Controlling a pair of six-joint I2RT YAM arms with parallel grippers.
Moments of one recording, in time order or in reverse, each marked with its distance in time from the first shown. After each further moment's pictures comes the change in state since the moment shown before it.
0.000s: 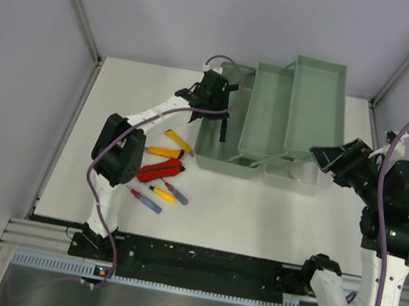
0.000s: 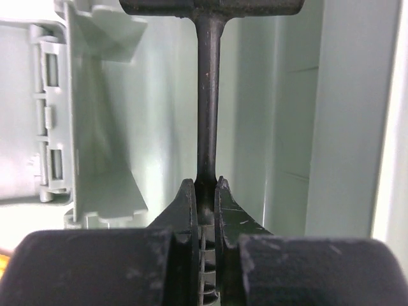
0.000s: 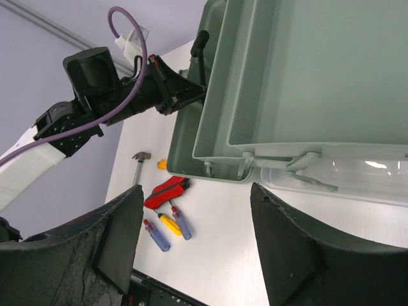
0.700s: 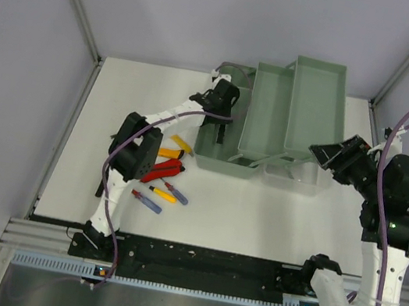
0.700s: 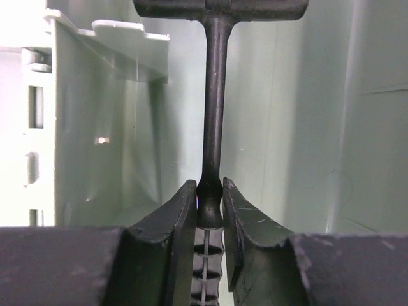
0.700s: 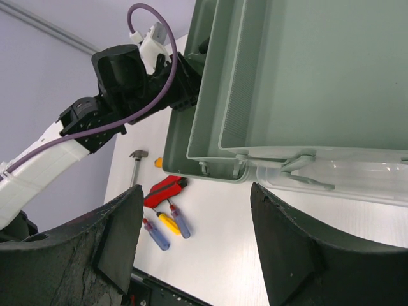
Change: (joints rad) left arm -0.033 0.164 0.110 -0.023 -0.218 0.082; right arm 0.000 0.039 0.000 0.006 0.000 0.000
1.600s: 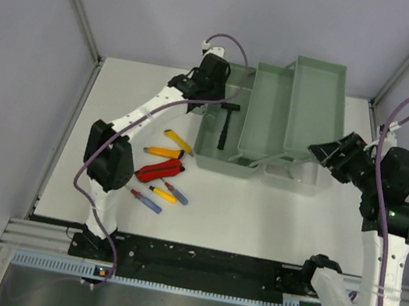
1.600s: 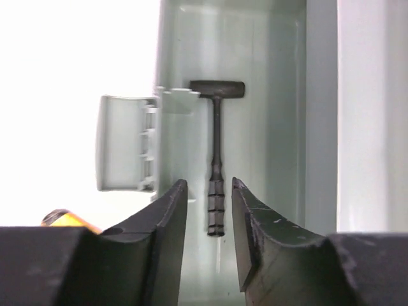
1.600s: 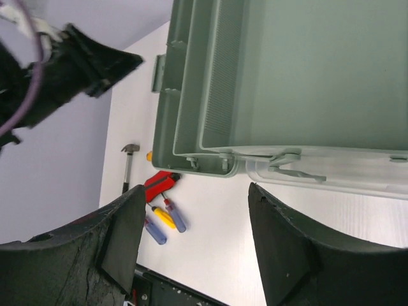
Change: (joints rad) left arm 0.007 -0.200 0.060 -0.129 -0.034 0.095; right arm 0.000 0.055 0.002 -0.017 0.005 -0.005
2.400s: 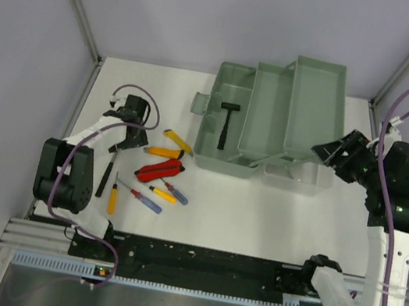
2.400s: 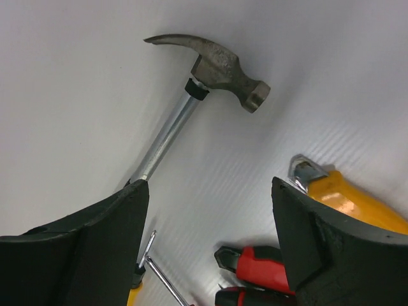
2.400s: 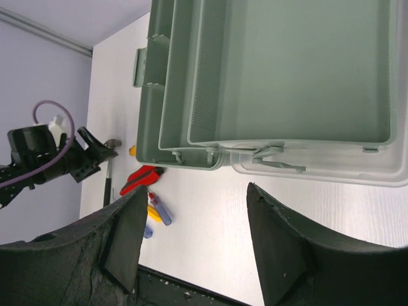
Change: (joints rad) left arm 0.437 -0.439 -0.842 -0.069 -0.164 -0.070; right arm 0.000 0.066 0.112 -0.143 0.047 -0.086
